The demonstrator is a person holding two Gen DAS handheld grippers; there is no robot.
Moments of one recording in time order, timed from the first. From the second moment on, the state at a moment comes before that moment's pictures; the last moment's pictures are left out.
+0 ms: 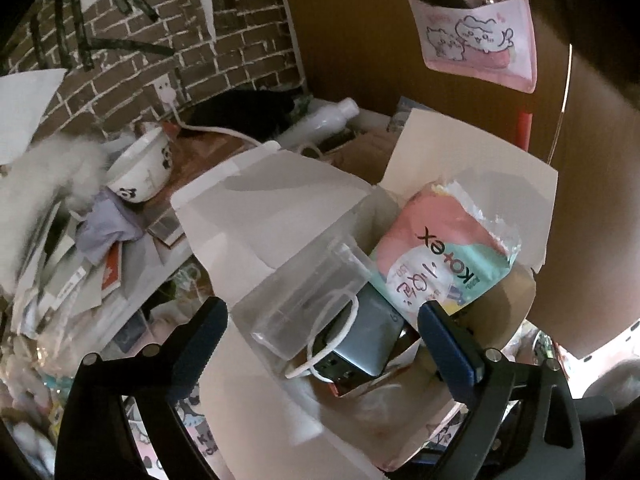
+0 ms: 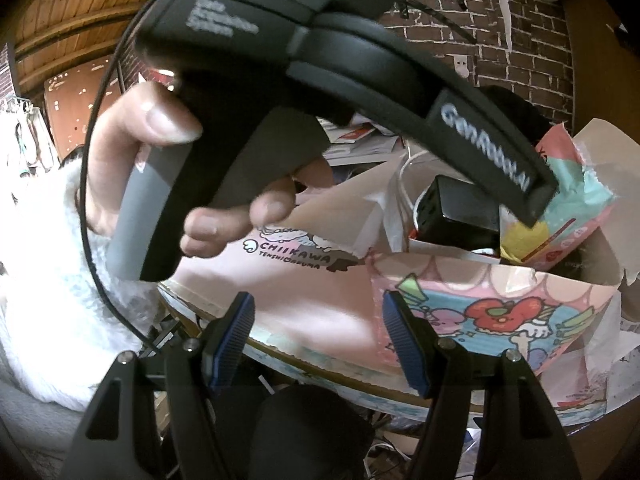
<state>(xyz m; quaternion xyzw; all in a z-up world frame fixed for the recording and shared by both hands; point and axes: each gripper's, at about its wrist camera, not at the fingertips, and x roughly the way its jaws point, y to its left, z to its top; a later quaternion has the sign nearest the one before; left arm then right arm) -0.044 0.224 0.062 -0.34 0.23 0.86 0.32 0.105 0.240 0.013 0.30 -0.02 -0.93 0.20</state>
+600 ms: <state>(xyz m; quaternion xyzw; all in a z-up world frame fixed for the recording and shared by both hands) -0.023 0.161 0.096 -0.29 0.20 0.90 0.27 0.101 0.228 0.017 0.30 -0.01 -0.93 0.21</state>
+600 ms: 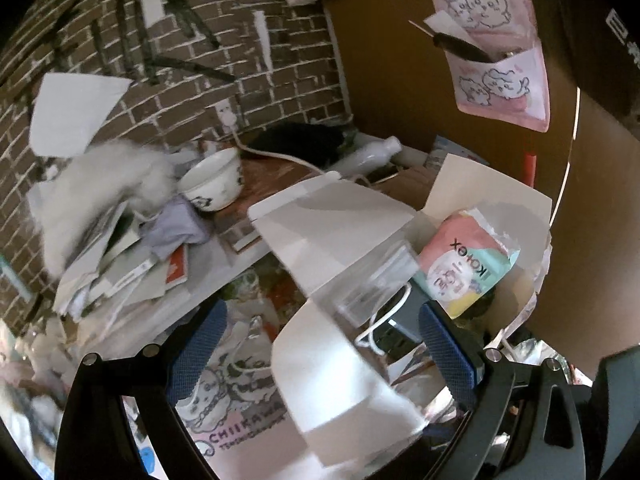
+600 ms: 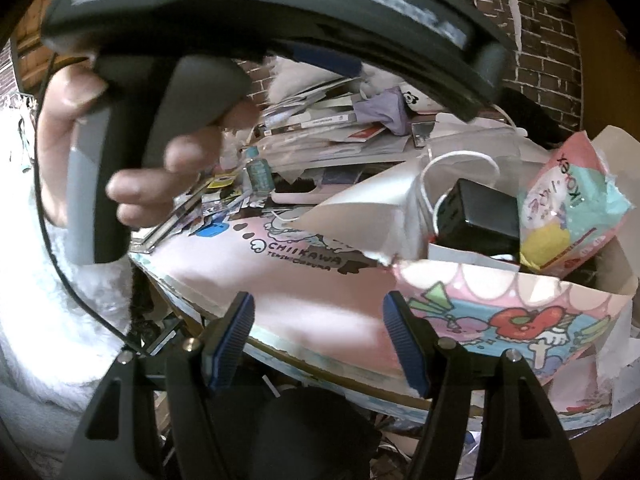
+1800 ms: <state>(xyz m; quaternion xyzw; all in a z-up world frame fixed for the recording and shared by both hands) -0.007 -0.065 -0.001 -0.34 0.06 0.94 -0.01 0.051 0.144 -0.020 0.35 -0.04 -0.92 0.17</state>
